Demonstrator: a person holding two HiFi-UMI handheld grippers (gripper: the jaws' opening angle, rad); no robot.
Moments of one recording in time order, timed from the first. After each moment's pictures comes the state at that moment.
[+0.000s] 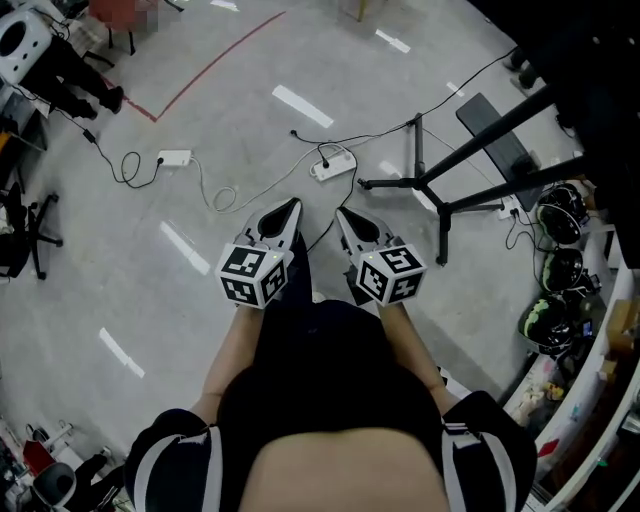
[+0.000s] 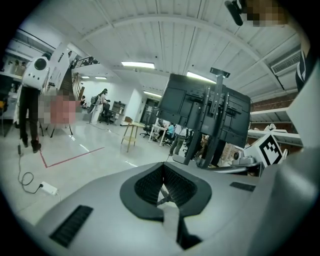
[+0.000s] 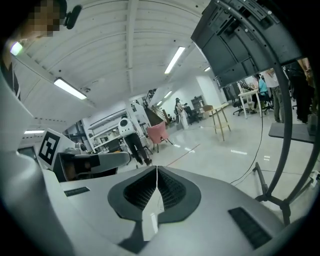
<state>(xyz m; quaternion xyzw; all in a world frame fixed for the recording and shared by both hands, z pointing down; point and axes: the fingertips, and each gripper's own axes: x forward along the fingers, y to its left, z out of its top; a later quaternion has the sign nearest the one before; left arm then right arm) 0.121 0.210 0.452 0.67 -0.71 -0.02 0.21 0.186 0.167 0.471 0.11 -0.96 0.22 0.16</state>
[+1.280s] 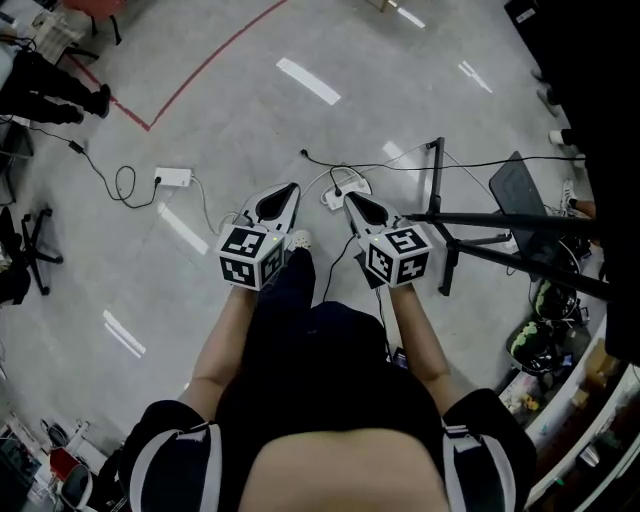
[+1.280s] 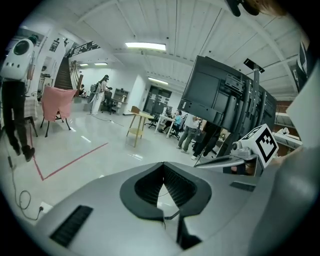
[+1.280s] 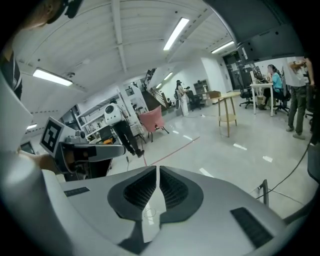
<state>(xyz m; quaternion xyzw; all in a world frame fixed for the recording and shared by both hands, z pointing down) -0.145 0.008 0.495 0.66 -0.70 0.02 0.27 -0.064 -0.047 0.515 0.09 -0.94 0.21 0.27</state>
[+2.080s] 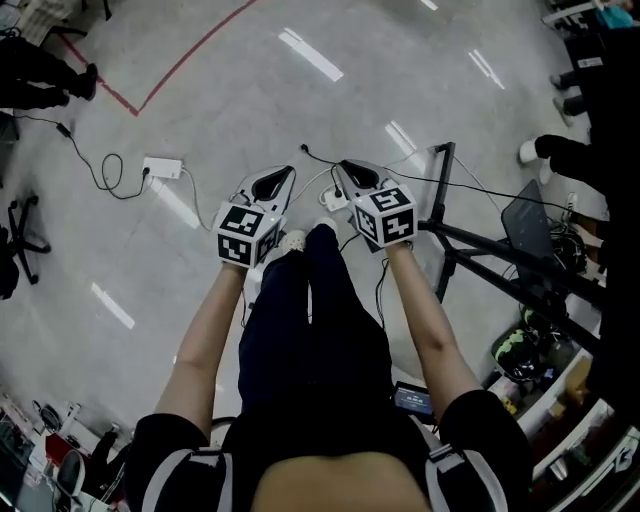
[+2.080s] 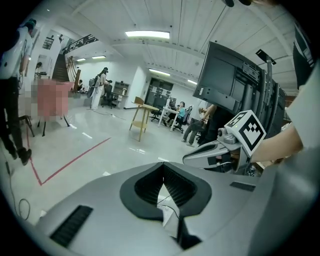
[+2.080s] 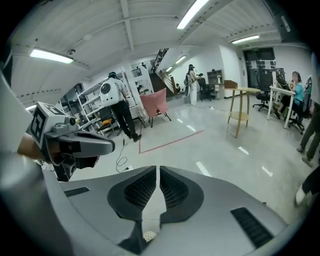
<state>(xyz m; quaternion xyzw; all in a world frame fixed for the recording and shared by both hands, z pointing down) -0.228 -0.068 0.592 0.66 -0.68 0.06 0.30 -0.176 -0.142 0.621 0.04 -0.92 0.15 0.36</state>
